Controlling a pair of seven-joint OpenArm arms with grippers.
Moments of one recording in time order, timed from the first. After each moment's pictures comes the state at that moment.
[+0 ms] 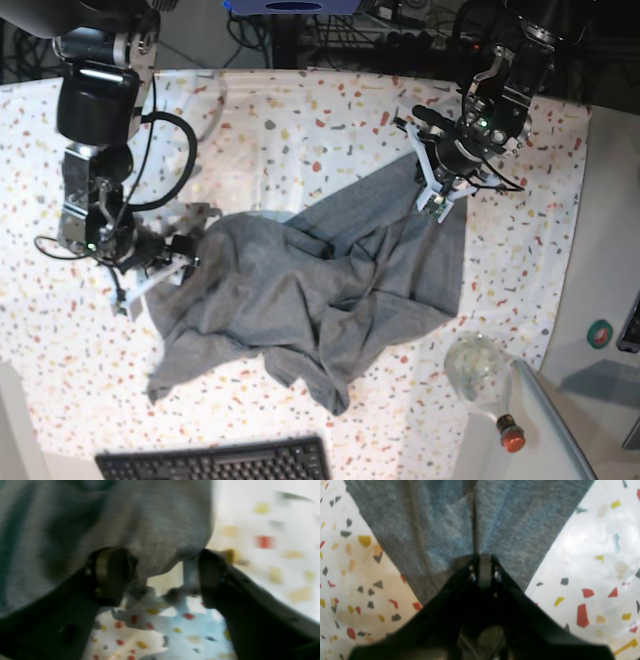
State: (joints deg) left arm 11.4 -23.6 16.4 82.9 -7.4 -9.4 31.4; right arm 13.4 -0.3 16.9 58.1 10.4 14.1 -44.4
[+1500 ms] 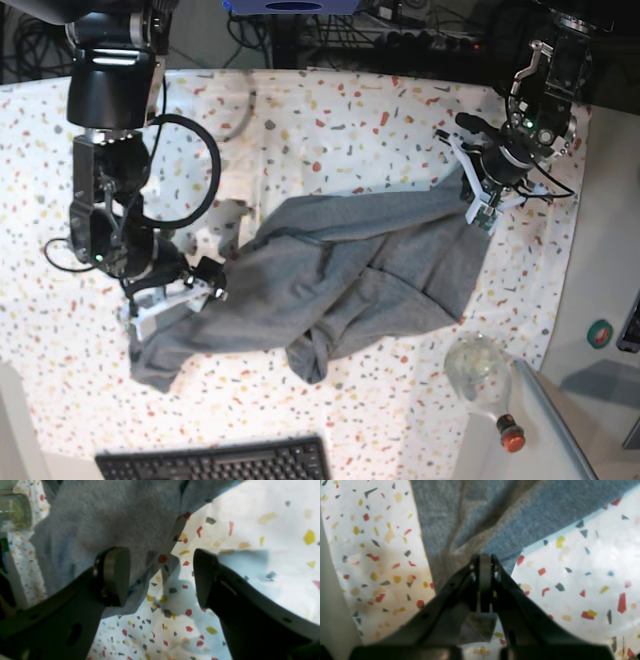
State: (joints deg) left arm 16.0 -27.3 6.7 91.0 -7.1 -9.7 31.9; right arm 10.4 -2.0 8.3 72.1 25.9 -0.9 -52.7
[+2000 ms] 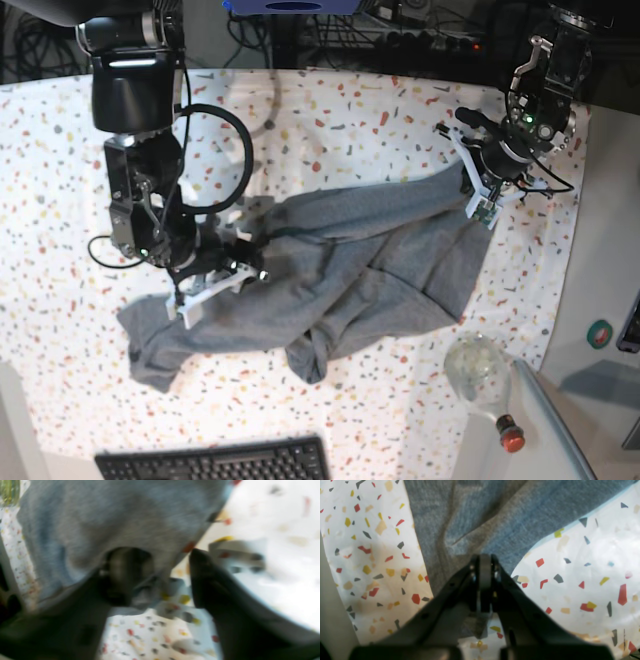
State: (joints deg) left arm 16.5 -27.3 6.7 91.0 -7.2 -9.7 32.1; right arm 11.0 -4.4 3.3 64.3 28.8 4.1 -48.0
